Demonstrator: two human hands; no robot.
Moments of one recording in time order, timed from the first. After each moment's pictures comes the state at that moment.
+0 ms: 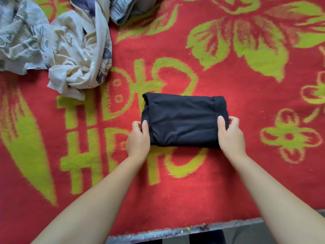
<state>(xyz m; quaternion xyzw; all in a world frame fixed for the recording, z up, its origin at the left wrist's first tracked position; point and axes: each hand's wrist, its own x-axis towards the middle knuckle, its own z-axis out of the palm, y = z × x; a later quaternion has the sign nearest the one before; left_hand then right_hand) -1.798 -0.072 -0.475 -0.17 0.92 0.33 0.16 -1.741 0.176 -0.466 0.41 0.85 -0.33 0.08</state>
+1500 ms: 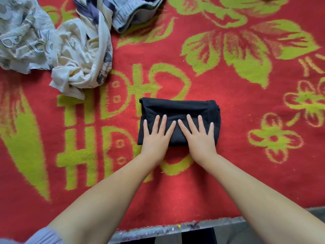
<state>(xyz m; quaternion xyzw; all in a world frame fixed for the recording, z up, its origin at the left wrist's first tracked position) -1.772 -0.029 -0.469 0.28 0.94 -0.08 0.18 -1.735 0.130 -0.458 0.01 0.98 0.00 0.22</state>
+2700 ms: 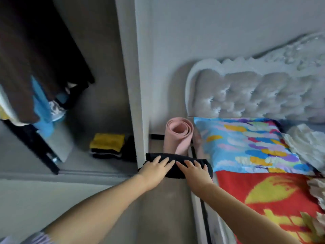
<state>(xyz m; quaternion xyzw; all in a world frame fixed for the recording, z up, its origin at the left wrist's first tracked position) -1.188 -0.311 -0.103 -0.43 0.90 0.02 0.11 -1.361 -0.270 -0.077 -0.73 0.66 0.15 0.11</state>
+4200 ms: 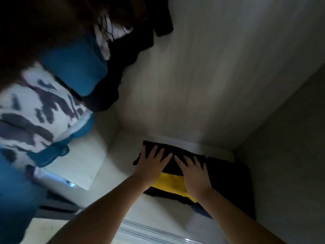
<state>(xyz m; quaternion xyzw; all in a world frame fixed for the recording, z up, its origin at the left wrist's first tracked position) -0.696 -0.854 -0.511 -0.58 0.81 0.01 0.13 -0.872 -0.848 -0.499 -0.79 0.59 0.11 0.11</state>
